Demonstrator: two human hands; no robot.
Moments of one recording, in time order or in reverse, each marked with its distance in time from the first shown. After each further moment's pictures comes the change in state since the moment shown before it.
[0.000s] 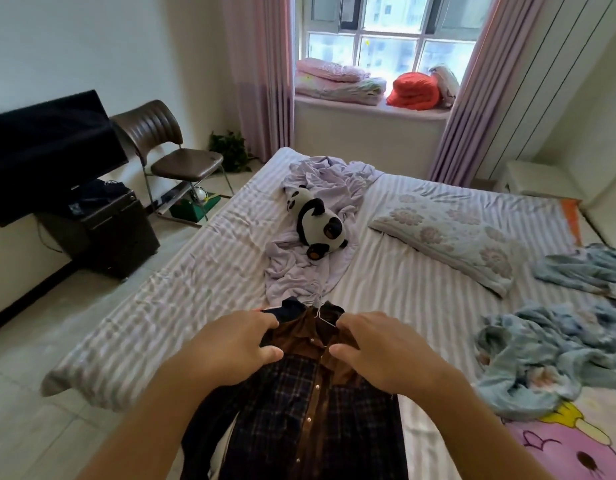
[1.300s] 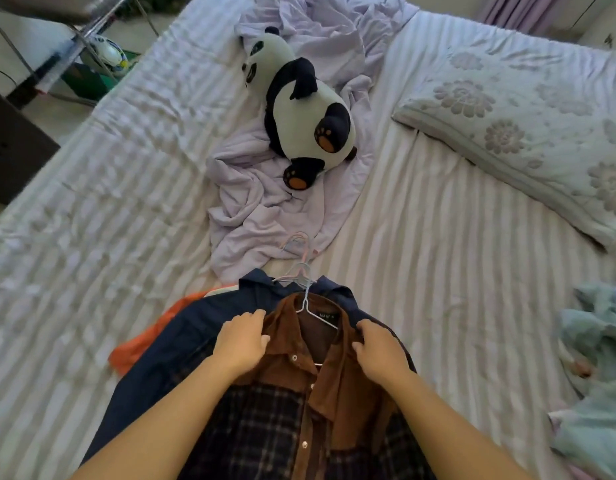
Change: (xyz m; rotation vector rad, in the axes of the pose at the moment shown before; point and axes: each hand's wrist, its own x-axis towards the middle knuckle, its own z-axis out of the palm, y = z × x) left_hand 0.494 -0.166 0.283 0.012 -0.183 -0.205; right_hand 0.385 0.282 0.346 0.291 -0.237 0.573
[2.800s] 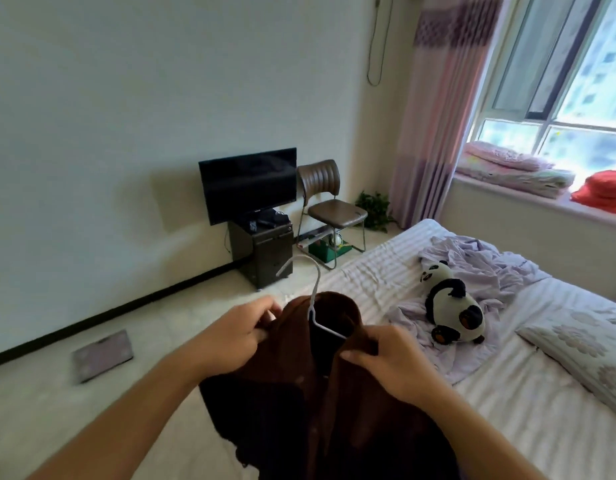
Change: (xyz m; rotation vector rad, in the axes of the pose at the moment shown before) left_hand -0.680 -0.105 -0.198 -0.498 0.683 0.013; right_hand -0.554 -0.235 -0.125 0.048 0.113 -1.162
